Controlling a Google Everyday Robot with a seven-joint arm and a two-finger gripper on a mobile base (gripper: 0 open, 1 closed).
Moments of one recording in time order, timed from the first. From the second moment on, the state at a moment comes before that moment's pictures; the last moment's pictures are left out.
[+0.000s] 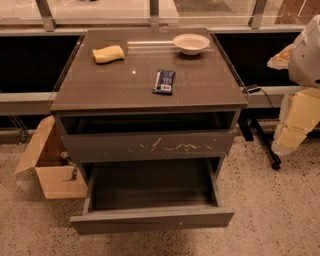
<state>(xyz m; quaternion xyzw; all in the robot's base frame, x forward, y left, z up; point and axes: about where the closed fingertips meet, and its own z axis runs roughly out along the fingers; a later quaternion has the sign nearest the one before) 0.438 -0.216 0.979 -0.60 0.78 -0.04 0.16</state>
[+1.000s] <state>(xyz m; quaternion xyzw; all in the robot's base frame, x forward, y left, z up) 0.427 -0.167 0.888 -0.65 0.74 0.07 0.14</state>
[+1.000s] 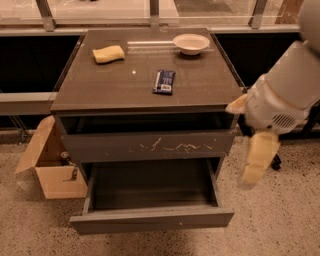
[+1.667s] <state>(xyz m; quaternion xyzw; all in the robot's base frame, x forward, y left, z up) 0.375 -0.095 0.747 -0.66 0.72 0.18 0.12</state>
